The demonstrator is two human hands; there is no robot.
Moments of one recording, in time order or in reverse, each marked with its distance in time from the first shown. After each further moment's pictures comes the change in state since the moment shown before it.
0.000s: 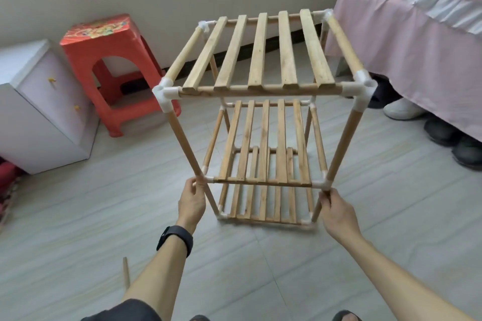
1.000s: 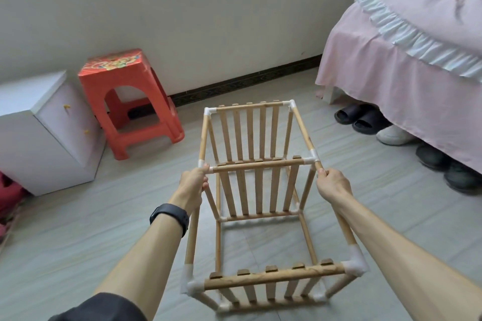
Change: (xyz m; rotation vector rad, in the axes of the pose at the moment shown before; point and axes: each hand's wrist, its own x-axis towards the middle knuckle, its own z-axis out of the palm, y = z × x) left_hand 0.043 0.104 -0.012 -0.438 0.010 -0.229; right_hand 0.059 -0.099 -0.061 -0.063 0.063 0.122
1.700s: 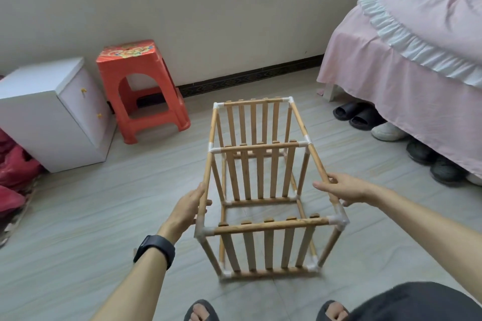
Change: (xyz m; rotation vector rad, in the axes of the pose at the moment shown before) left_hand -0.114 -0.066 -0.091 0.402 -0.243 0.055; right_hand -0.076 0.028 -0.075 -0.156 -0.608 -0.181
